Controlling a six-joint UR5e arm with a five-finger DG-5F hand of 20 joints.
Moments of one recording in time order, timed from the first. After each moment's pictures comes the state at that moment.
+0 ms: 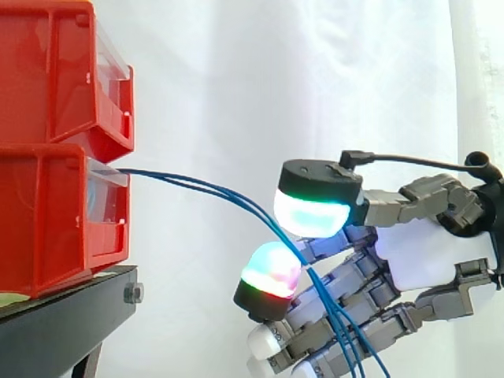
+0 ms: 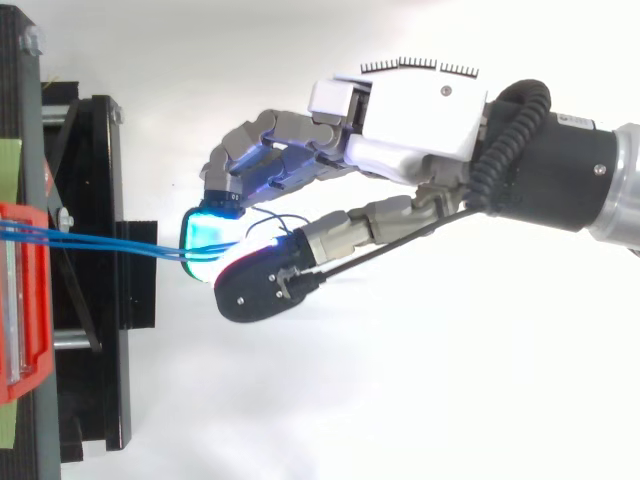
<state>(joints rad) 0.12 -2.29 -1.14 -3.06 -1.24 0.01</state>
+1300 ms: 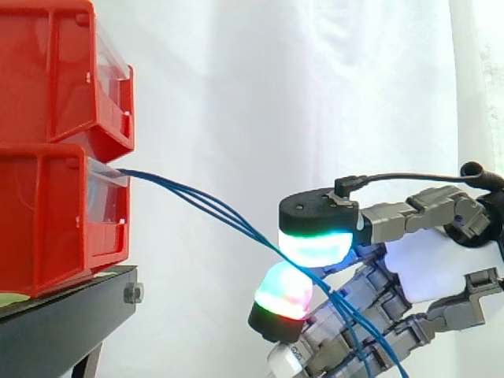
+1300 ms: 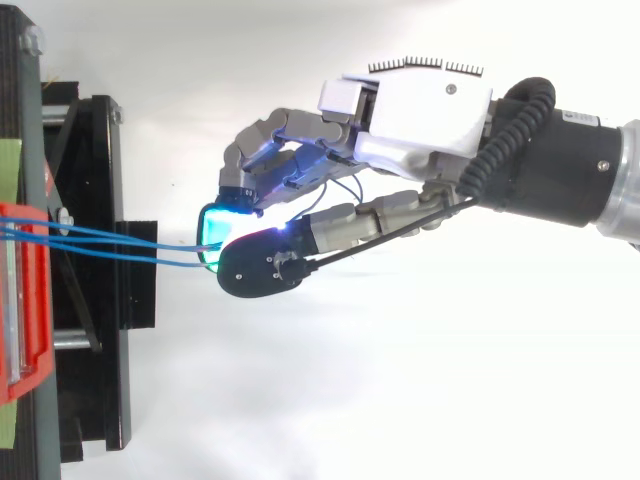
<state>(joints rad) 0.12 -2.29 -1.14 -3.12 -1.24 0.01</state>
